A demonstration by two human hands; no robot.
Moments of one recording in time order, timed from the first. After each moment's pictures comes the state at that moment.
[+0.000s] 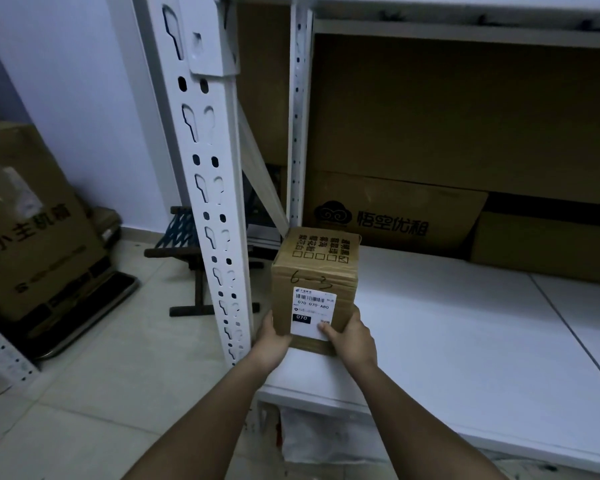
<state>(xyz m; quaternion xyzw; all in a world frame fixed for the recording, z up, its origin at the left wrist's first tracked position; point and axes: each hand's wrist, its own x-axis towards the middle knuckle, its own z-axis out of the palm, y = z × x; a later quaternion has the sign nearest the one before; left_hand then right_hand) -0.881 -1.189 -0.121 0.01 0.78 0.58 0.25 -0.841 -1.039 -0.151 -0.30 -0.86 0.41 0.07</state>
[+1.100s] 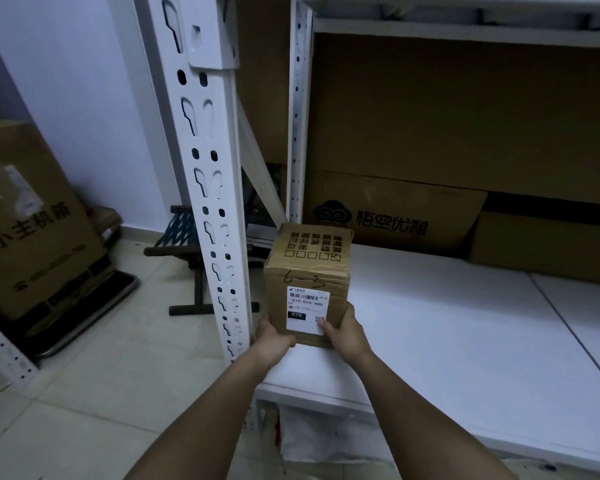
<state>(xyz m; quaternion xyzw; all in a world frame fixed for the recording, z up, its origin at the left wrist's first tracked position) -0.885 -1.184 -0.125 -0.03 0.81 0.53 0.27 -0.847 -1.037 -0.148 -0.26 -0.81 0.52 0.03</state>
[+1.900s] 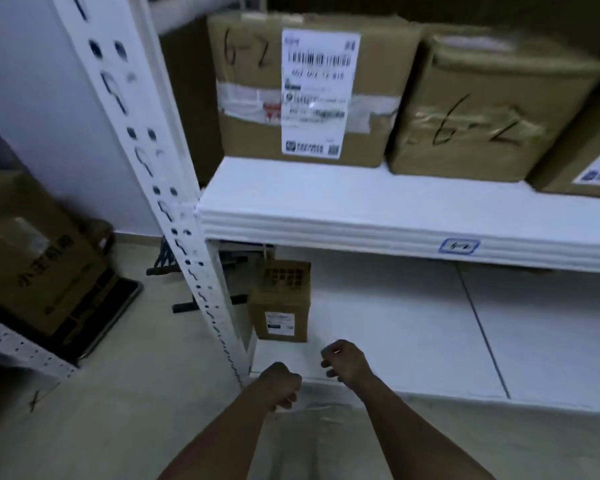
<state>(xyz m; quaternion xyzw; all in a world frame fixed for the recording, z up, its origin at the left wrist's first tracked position) -0.789 -1.181 0.060 -0.01 0.82 0.28 0.50 -0.731 -1.039 0.058 -0.37 -0.76 0.52 -0.14</state>
